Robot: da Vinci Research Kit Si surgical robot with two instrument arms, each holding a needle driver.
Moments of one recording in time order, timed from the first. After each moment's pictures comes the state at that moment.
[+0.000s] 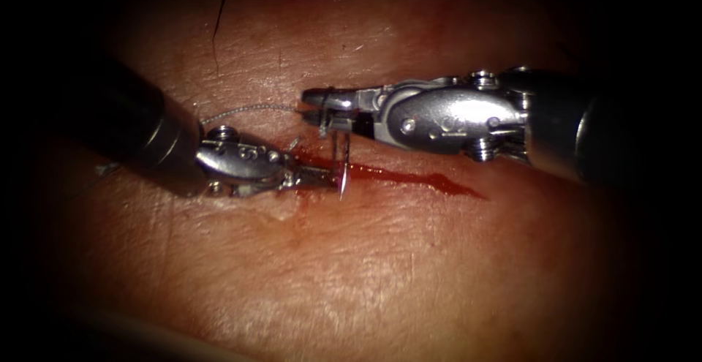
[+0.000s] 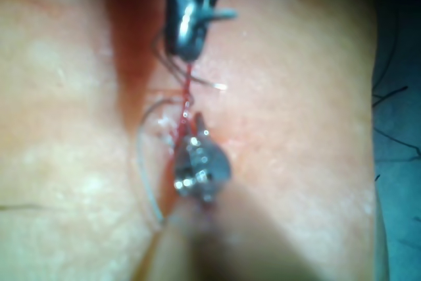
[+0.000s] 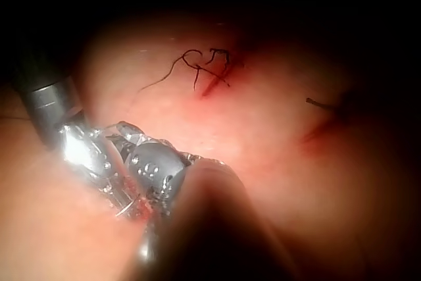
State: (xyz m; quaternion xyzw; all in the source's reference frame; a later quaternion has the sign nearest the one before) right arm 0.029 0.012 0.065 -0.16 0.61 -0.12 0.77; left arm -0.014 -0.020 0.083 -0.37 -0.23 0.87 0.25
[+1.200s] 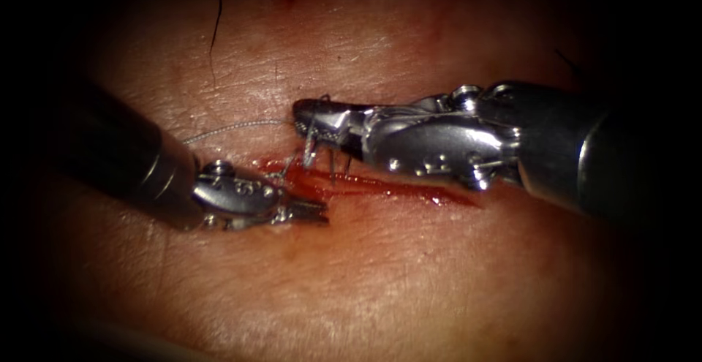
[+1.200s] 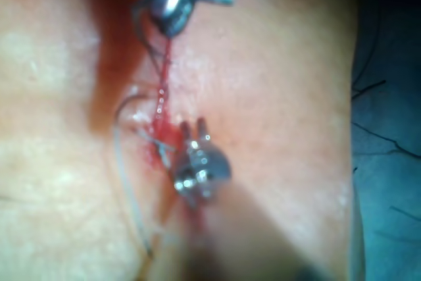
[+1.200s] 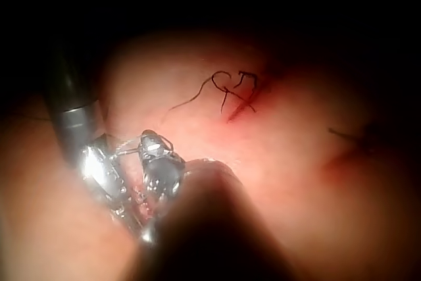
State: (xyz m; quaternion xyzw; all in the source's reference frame) right arm 0.030 0.011 0.061 -0.28 0.55 -0.19 0.77; left arm -0.011 -0.025 0.082 -0.33 -0.26 0.88 0.23
